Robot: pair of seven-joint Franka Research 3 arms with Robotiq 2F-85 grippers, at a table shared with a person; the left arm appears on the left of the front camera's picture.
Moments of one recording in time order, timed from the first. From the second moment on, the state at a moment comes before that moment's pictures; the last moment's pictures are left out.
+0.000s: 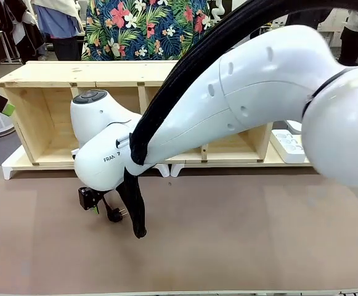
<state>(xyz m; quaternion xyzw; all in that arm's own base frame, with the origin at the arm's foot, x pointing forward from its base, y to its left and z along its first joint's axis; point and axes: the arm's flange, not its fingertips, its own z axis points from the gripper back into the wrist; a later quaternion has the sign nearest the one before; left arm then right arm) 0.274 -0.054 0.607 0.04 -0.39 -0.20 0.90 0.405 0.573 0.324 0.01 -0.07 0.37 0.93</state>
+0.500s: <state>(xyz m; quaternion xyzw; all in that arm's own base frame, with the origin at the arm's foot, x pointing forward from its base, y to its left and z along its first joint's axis) 0.274 -0.054 0.607 0.04 -0.39 -0.20 0.90 0.424 0.581 0.303 0.01 -0.06 0.38 0.92</state>
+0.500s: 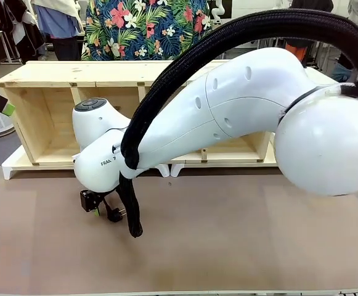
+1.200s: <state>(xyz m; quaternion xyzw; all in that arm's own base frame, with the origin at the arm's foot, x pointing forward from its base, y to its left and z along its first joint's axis) 0.274 -0.054 0.607 0.04 -0.39 -0.20 0.90 0.425 0.578 0.308 -0.02 -0.04 0.37 0.93</state>
